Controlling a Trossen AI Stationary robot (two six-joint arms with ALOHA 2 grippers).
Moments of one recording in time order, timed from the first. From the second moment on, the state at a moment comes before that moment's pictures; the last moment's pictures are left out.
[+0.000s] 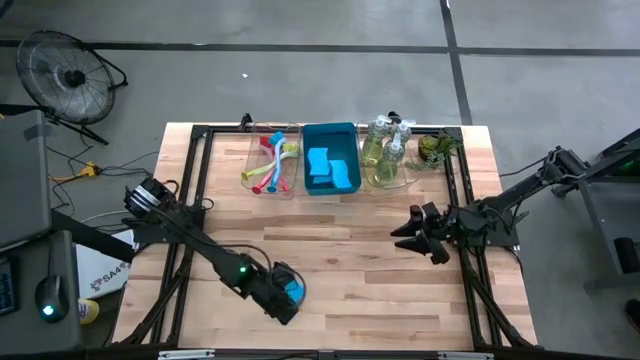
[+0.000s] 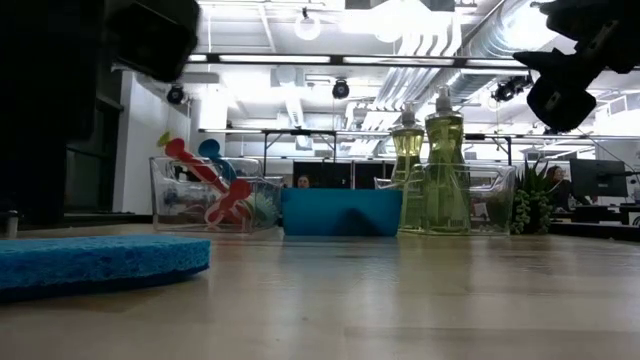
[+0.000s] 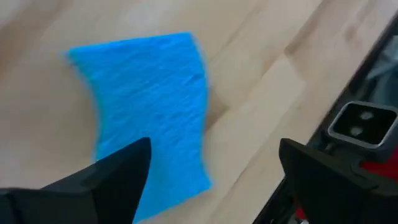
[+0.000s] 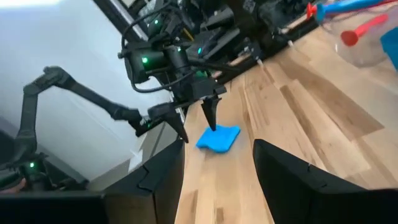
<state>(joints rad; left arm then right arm) -0.62 1.77 1.12 -0.36 -0.08 -1.41 0.48 0.63 0.14 0.42 0.28 0.67</state>
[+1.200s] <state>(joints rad) -0.52 1.88 1.37 -0.76 -0.01 -1.25 0.48 0.62 0.14 0.30 0.26 0.78</state>
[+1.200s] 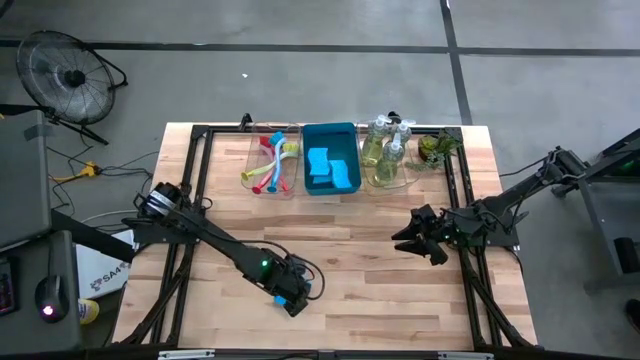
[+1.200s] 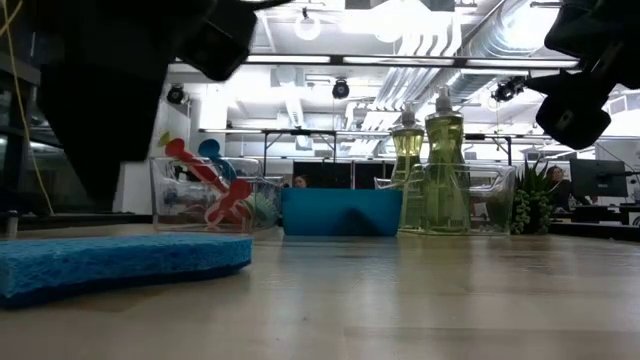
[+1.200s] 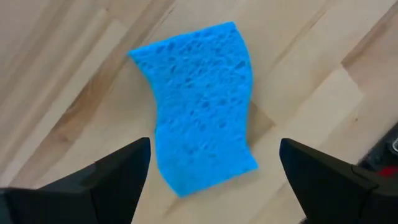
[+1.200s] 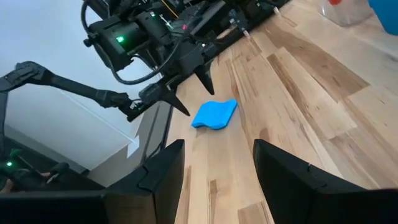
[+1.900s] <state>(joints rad) -0.49 2.00 1.38 -0.69 0.02 -1.15 0.48 0.63 0.14 0.26 0.28 0.84</state>
